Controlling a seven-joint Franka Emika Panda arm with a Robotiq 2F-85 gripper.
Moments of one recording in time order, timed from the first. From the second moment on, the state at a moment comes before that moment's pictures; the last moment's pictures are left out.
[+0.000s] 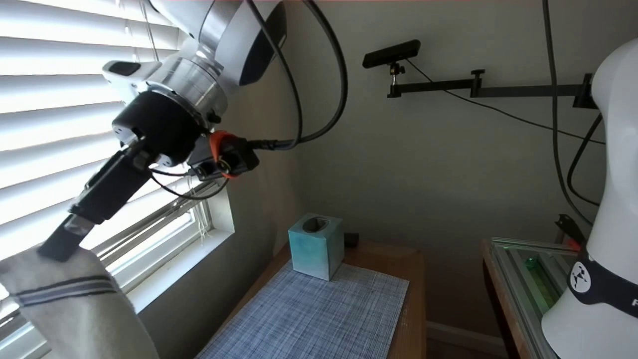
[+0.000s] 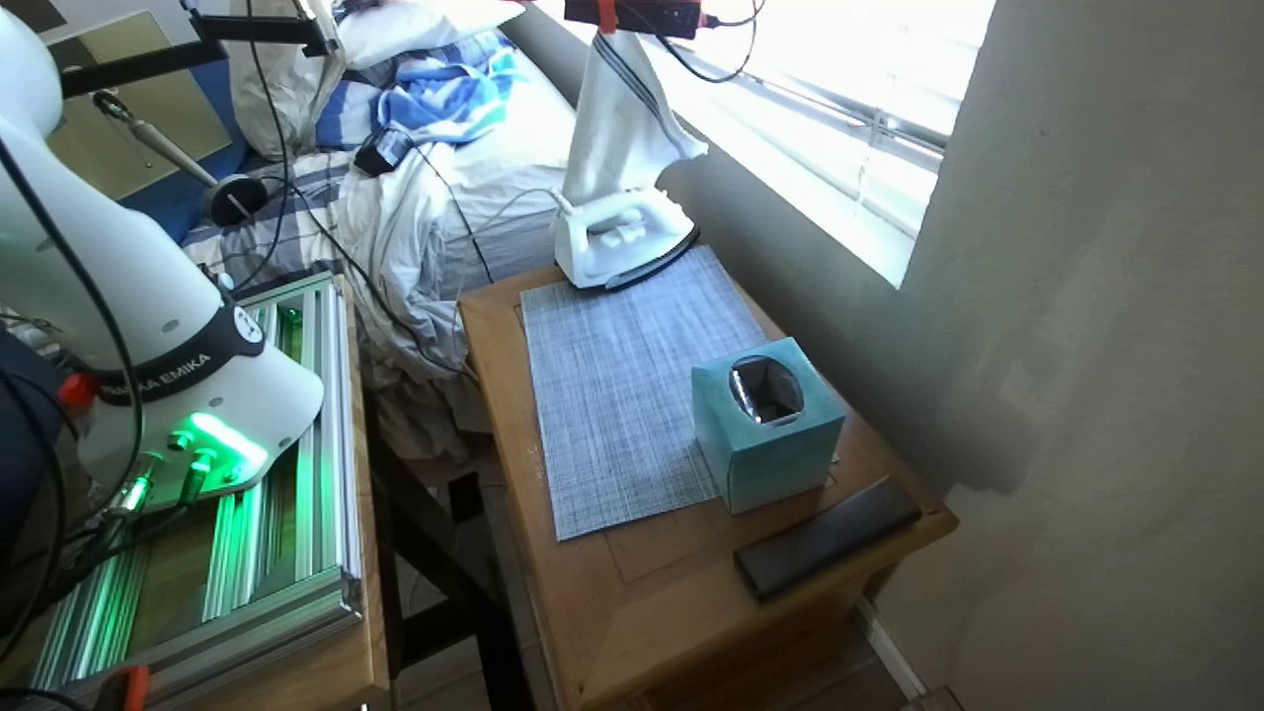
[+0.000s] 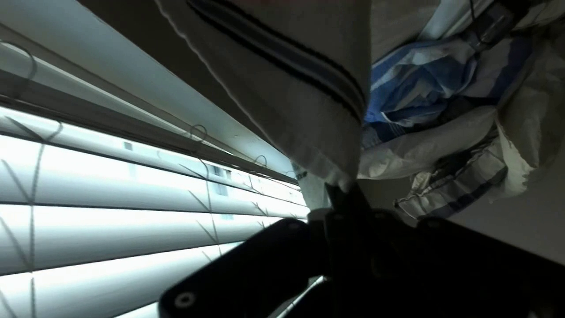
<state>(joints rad) 0.07 0.13 0.03 -2.20 1.23 2.12 -1.82</state>
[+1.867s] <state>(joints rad) 0.00 0.30 0.00 -2.40 0.82 2.68 -1.55</state>
